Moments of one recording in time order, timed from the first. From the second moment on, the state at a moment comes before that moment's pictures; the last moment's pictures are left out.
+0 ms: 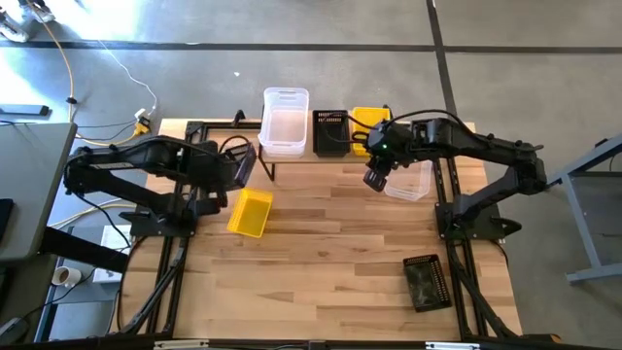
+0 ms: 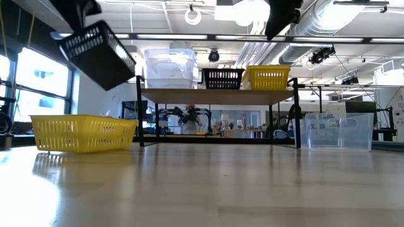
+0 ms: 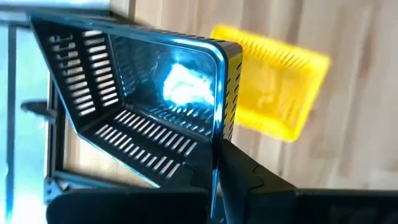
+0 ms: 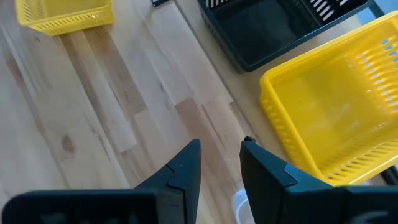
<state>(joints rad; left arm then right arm) 0.10 1.11 1.31 -1.51 -0.24 -0.07 -0.16 1.40 1.56 -1.20 0.19 0.26</state>
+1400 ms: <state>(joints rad) -0.26 1.59 1.42 -1.19 -0.45 -0.34 -0.08 1.40 1.56 -1.07 0.19 0.52</state>
